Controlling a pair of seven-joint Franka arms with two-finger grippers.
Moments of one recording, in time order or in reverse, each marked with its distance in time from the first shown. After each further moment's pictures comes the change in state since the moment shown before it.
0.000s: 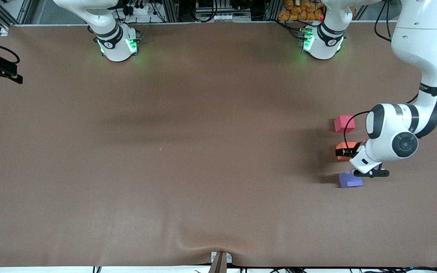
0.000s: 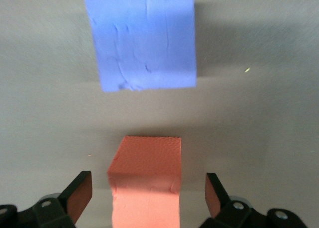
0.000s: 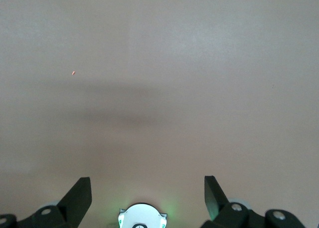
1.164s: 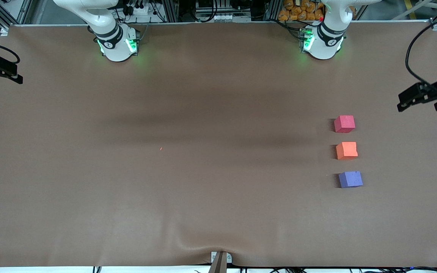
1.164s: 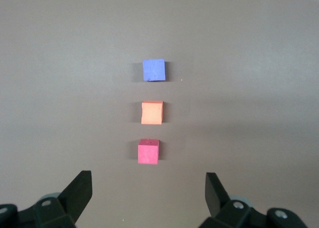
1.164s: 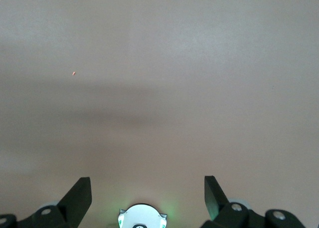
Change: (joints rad) left arm -0.003 -0.446 -0.039 0.410 -0.076 -0.655 -0.003; right arm 0.001 0.000 0.001 0.001 0.000 0.002 0.000
